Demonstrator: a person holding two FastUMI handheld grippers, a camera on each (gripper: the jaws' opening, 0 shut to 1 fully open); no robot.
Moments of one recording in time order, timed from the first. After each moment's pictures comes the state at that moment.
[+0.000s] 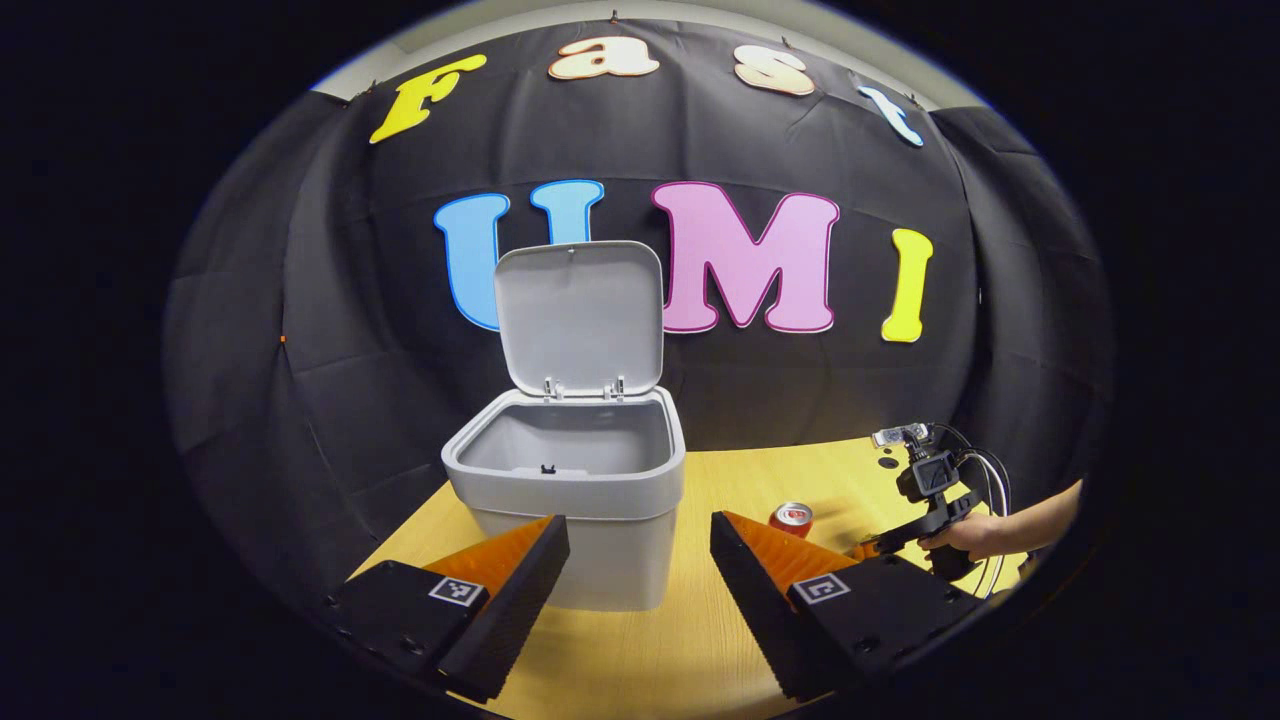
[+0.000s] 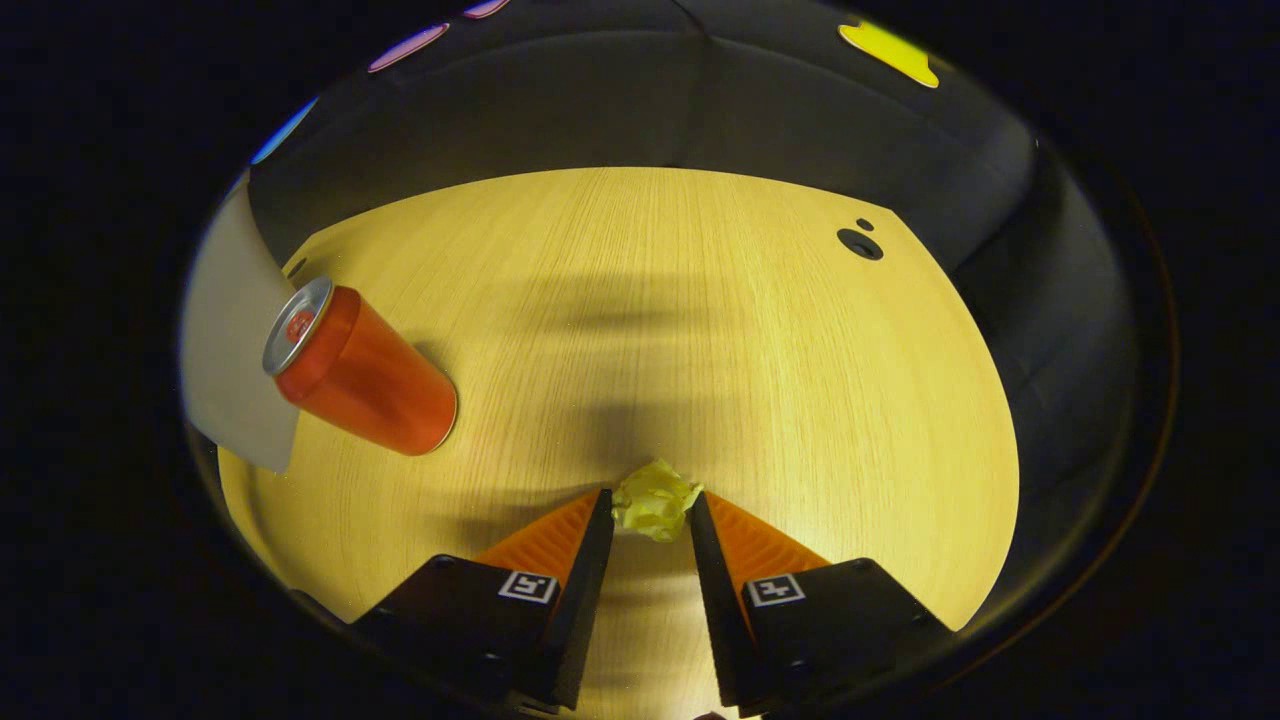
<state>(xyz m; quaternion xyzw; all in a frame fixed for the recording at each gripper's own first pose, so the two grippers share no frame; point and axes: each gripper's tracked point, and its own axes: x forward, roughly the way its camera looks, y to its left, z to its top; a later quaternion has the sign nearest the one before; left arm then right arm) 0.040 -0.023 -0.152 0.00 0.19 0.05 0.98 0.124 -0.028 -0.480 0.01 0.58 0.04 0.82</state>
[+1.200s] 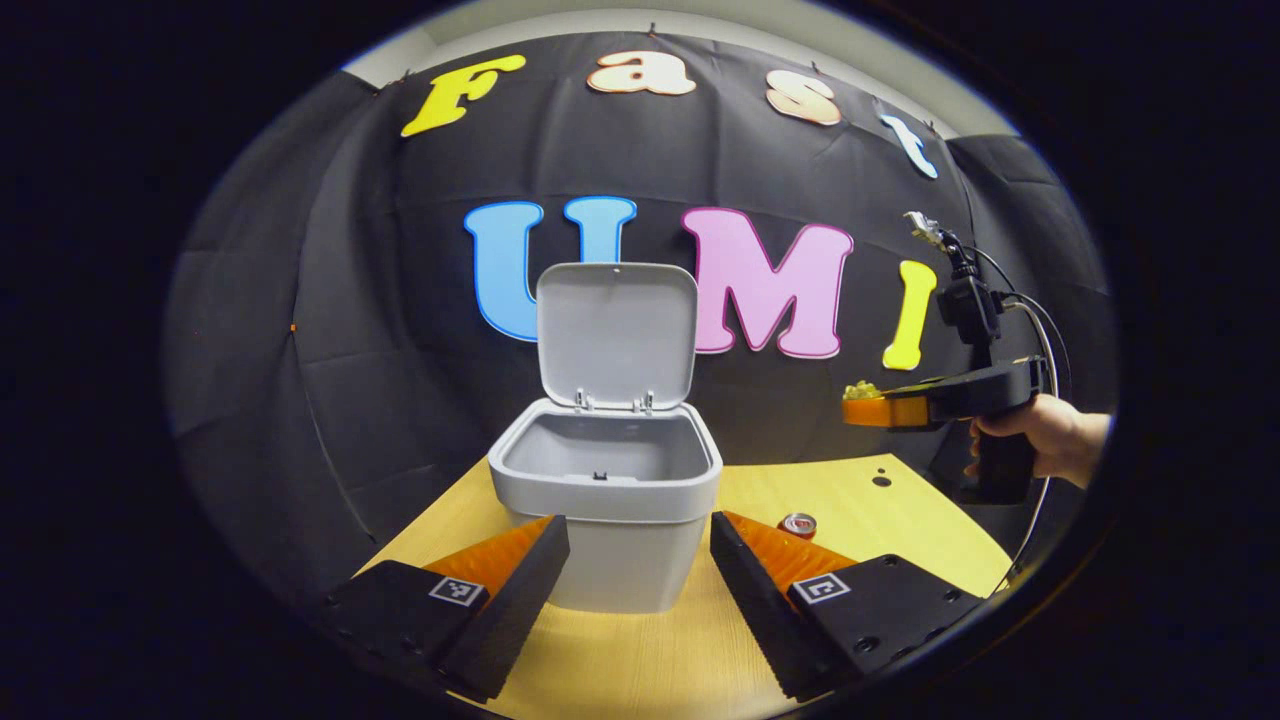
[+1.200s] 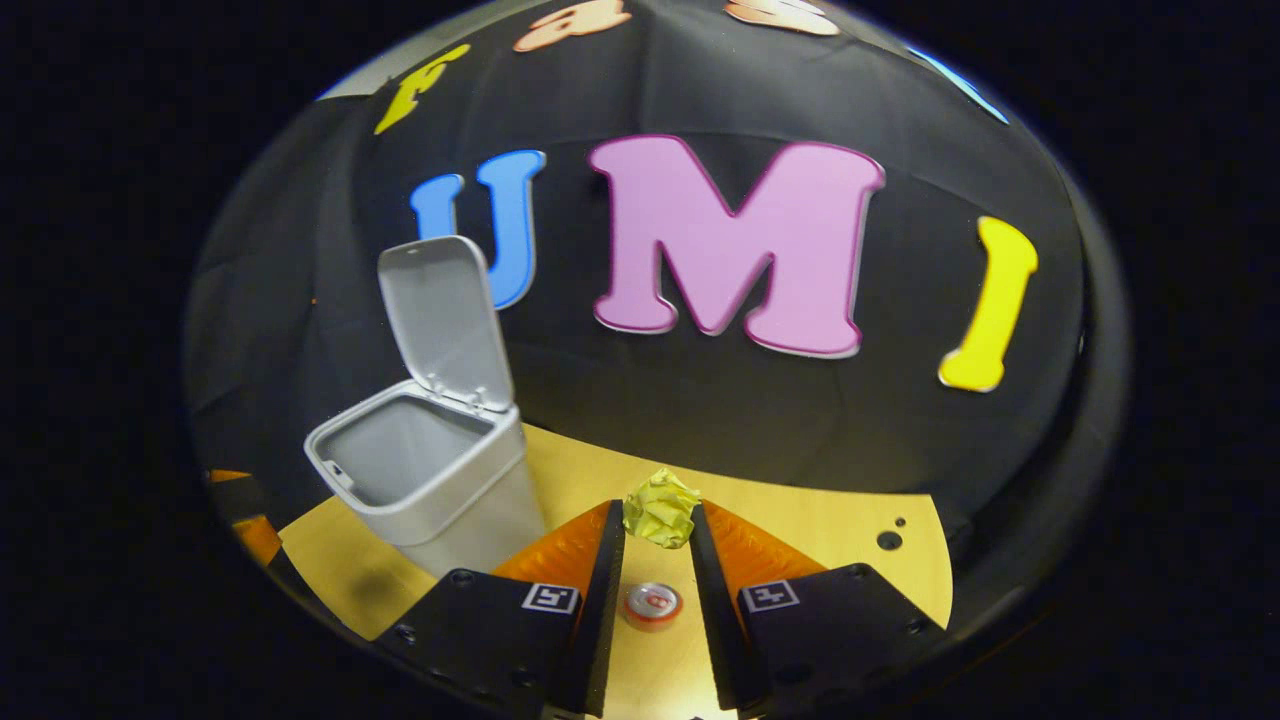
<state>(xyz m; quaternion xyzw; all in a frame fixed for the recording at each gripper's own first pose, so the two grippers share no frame) 0.019 0.028 -0.122 -0.03 0.15 0.05 0.99 0.217 0.148 -0.124 0.01 0.25 0.22 0.94</state>
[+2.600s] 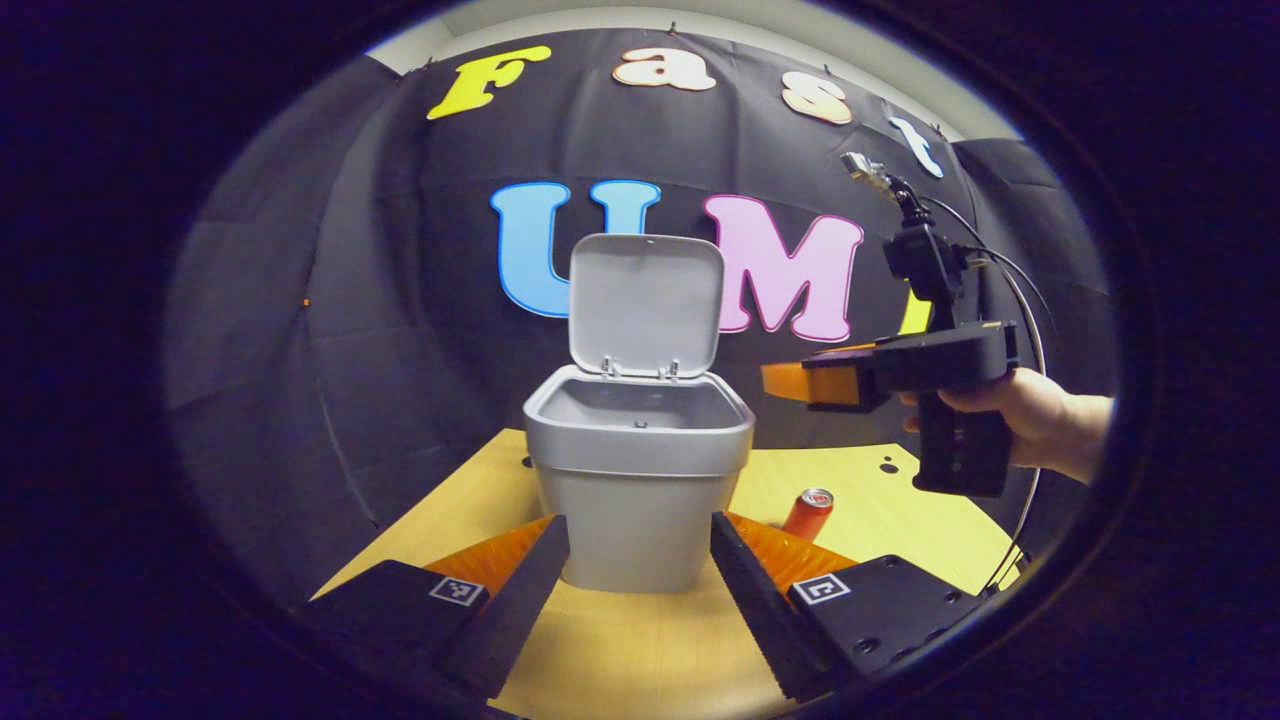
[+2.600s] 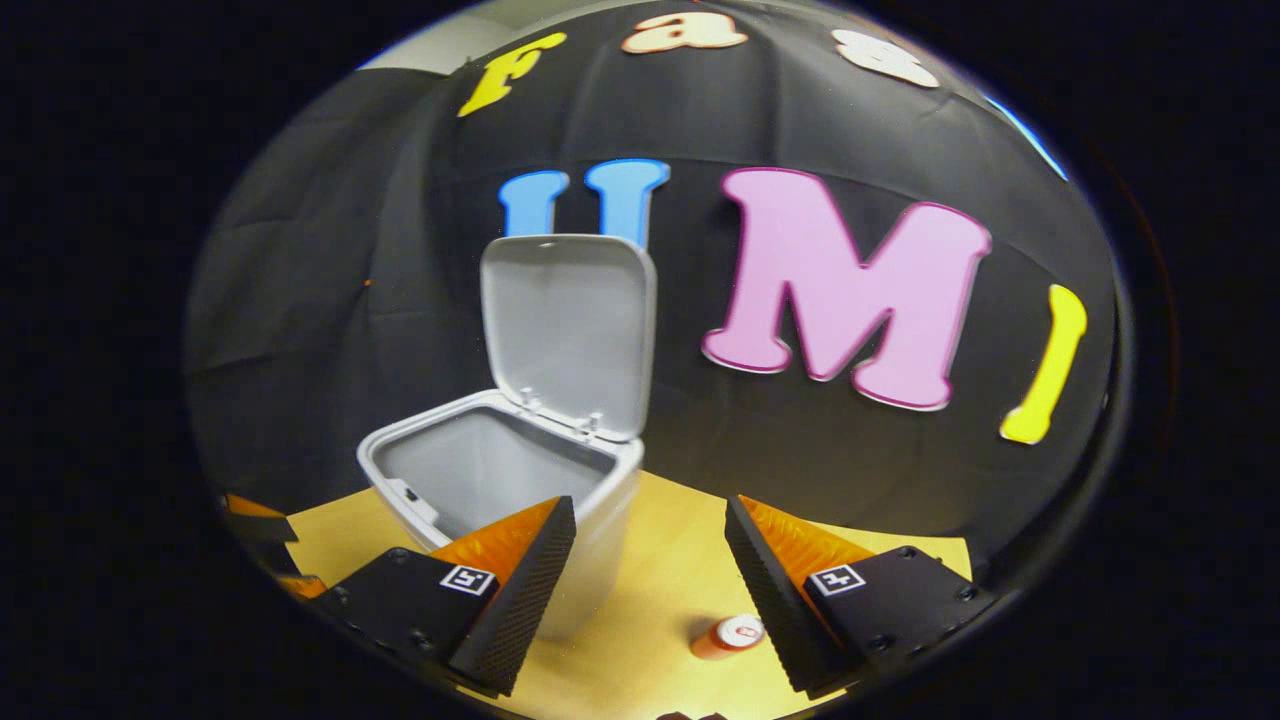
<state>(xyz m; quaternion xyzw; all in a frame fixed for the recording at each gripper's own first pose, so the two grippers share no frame) 0.000 0.020 -0.182 -0.04 0.17 0.02 0.98 0.199 0.199 -0.113 0.00 0.21 0.23 0.95</state>
